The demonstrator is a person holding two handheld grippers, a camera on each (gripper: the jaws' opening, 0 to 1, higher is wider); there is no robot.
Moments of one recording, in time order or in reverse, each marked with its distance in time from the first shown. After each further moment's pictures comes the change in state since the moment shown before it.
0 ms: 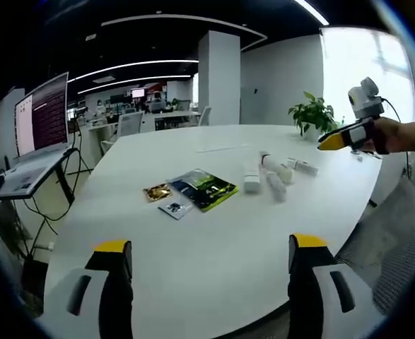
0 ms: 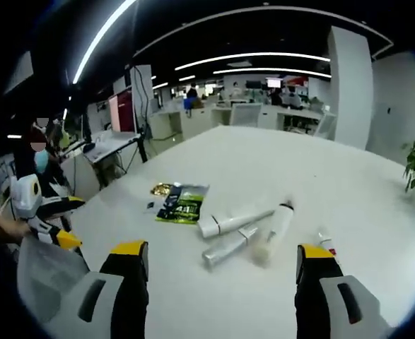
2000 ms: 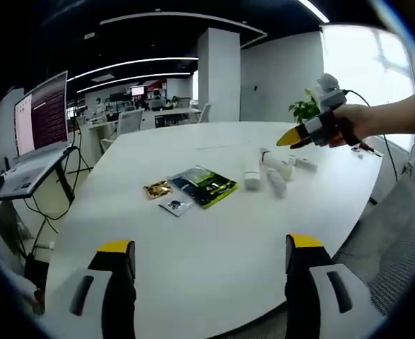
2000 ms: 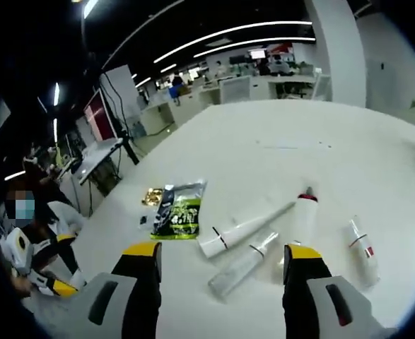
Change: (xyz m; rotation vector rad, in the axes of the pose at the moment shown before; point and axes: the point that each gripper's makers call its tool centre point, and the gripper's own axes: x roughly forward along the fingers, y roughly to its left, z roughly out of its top) left arm 0.000 -0.001 -0.002 0.010 0.019 0.000; right arm 0.086 -0.004 0.009 0.200 0.140 0.052
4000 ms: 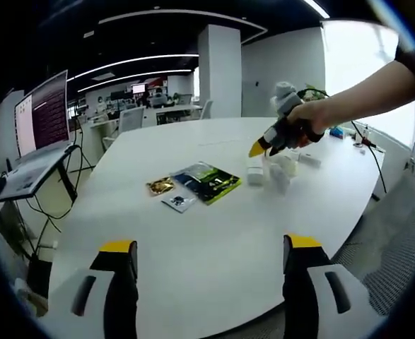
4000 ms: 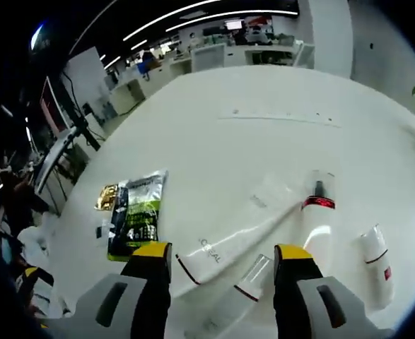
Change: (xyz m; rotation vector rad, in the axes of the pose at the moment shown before) left arm 0.000 0.005 -0.007 0.010 0.026 0.019; right arm 0.092 -0.034 -0.003 0.061 0.203 -0.157
